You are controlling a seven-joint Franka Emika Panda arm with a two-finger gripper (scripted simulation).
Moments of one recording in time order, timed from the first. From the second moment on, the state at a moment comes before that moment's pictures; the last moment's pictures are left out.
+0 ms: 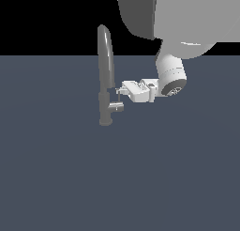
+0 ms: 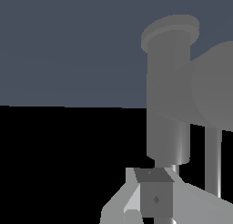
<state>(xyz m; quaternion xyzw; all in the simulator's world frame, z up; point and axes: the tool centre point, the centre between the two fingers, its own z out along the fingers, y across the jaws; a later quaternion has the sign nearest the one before) 0.112 0.009 0.141 -0.56 0.44 0.54 0.44</state>
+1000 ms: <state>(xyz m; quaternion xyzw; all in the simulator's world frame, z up) 0.097 0.007 0.143 -0.55 0.45 0.55 0.45</state>
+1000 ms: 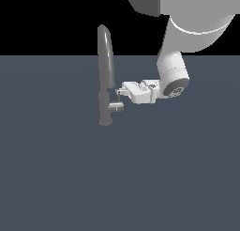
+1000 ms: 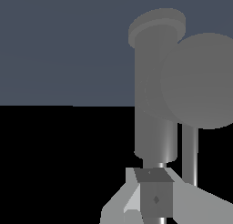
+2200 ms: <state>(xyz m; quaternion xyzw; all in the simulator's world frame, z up) 0.062 0.001 0.148 -0.55 0.44 0.54 0.45</state>
